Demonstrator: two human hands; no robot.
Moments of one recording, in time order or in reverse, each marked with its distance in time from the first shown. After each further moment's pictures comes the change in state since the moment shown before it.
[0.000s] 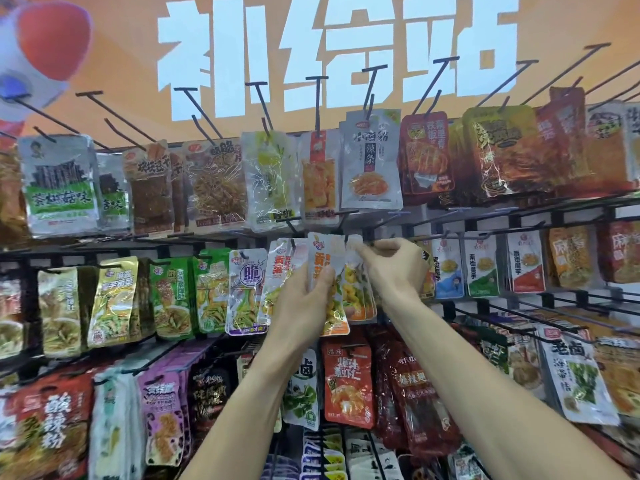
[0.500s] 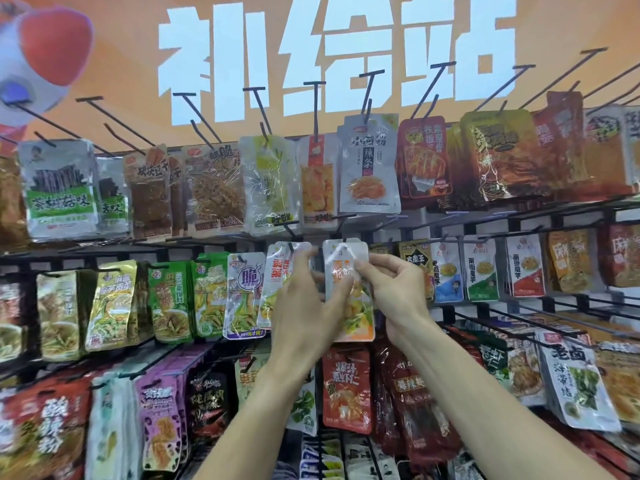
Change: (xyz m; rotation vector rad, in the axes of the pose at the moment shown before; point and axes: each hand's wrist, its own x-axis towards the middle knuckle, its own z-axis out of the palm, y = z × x) left_hand -0.007 0.008 0.008 0.418 0.170 0.181; right_hand -0.022 0.012 -0.014 0.494 -0.280 0.140
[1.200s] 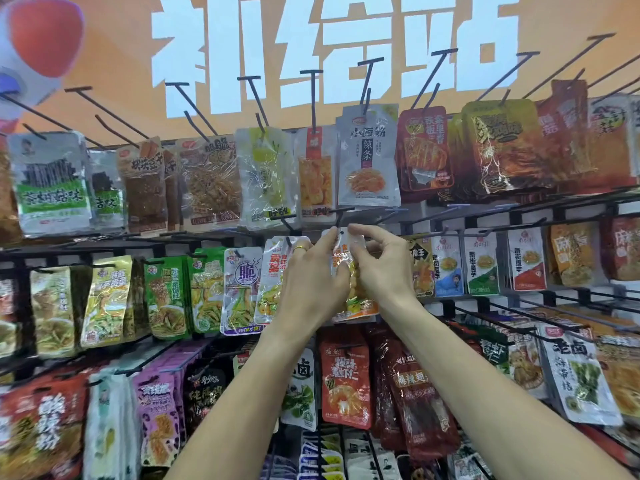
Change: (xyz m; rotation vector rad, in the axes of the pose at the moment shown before) left_hand 0.044 -0.006 0.016 0.320 -0.062 0.107; right_hand 0.029 0.004 0.012 -0.378 0.037 -0.358
